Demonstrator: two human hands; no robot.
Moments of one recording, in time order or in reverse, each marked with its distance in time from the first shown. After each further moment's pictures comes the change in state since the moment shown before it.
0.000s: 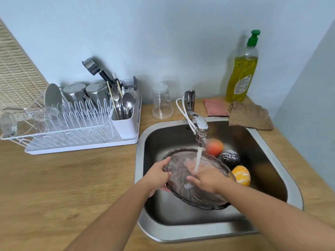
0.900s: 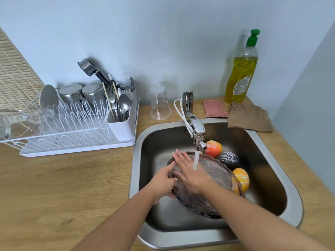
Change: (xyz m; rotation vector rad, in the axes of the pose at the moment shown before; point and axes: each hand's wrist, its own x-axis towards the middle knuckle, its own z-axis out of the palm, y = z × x) left_hand 0.004 -0.001 0.020 0.059 -0.075 0.010; right_hand 0.025 -0.025 0.001 0.097 0.176 0.007
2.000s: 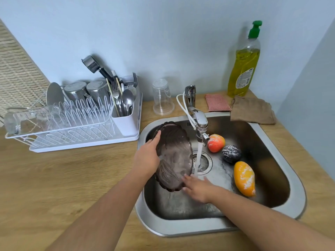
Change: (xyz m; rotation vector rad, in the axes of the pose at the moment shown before) left_hand -0.002 0.018 -0.049 0.765 0.505 0.261; right_hand -0.040 -0.018 0.012 0.125 -0.437 0.090
